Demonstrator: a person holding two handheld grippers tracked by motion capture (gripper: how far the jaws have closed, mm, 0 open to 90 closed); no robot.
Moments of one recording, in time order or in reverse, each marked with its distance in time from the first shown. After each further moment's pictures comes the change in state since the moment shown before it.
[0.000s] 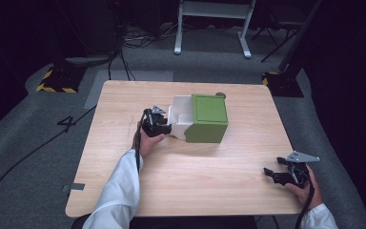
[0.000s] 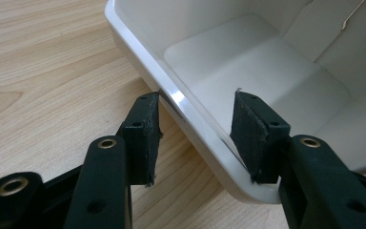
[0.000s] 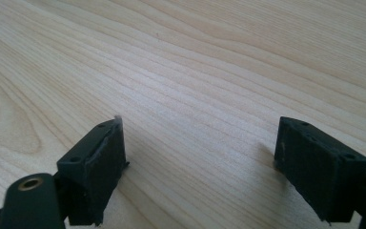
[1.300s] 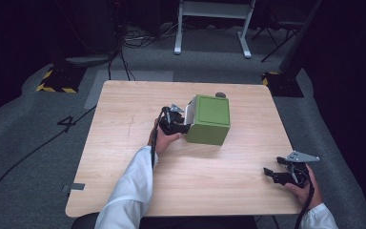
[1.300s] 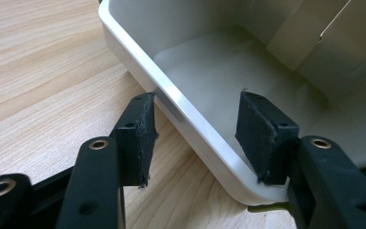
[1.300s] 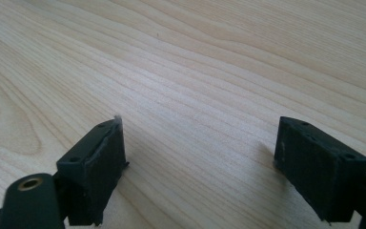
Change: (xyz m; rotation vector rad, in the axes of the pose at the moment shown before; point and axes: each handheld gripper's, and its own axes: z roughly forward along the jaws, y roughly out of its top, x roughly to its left) left arm -0.041 0.027 0.031 0.015 -0.087 0.043; right arm 0.000 0.001 0.001 0.001 0.003 0.000
